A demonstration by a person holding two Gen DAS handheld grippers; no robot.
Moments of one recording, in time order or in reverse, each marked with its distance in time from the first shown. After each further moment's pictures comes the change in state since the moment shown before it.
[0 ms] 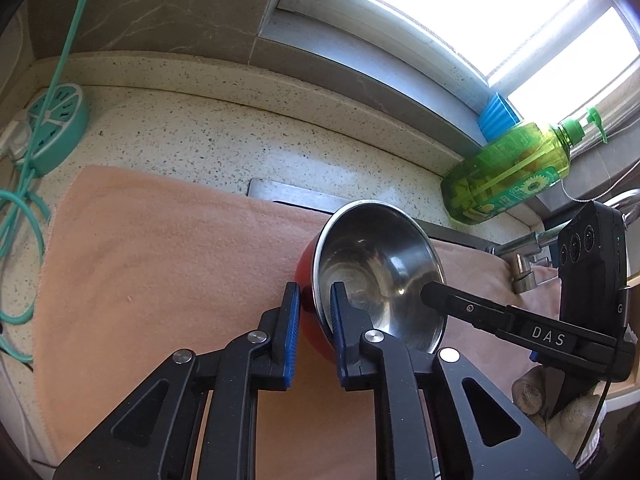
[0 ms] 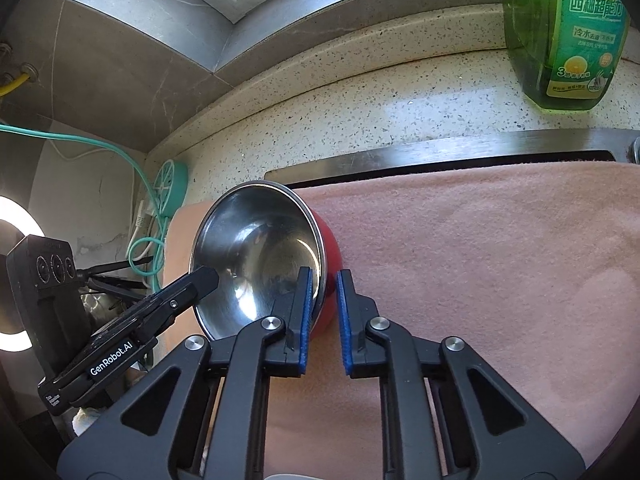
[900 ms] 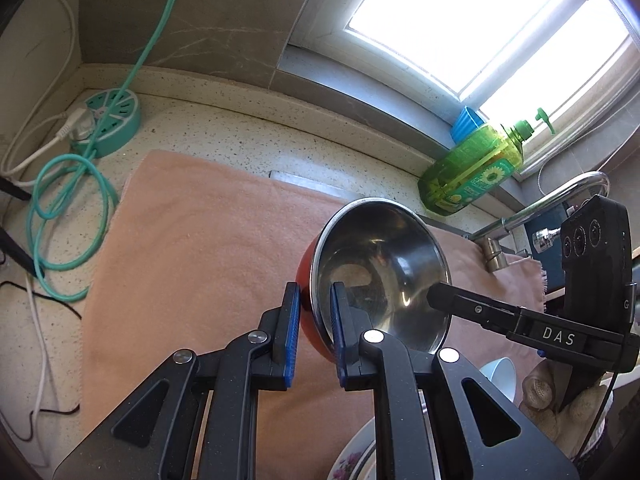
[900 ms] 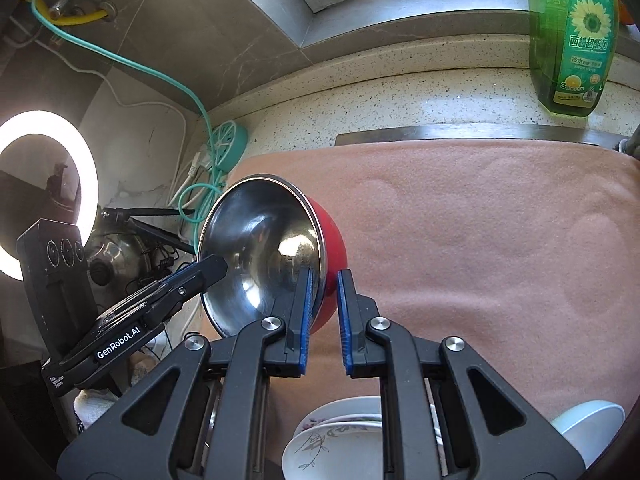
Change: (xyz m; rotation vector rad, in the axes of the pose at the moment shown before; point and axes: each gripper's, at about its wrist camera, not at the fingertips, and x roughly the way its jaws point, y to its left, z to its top) left arm -0.081 0.004 -0.052 -0.004 -0.082 -0.007; right arm -0.055 0.068 -0.067 -0.130 0.003 0.058
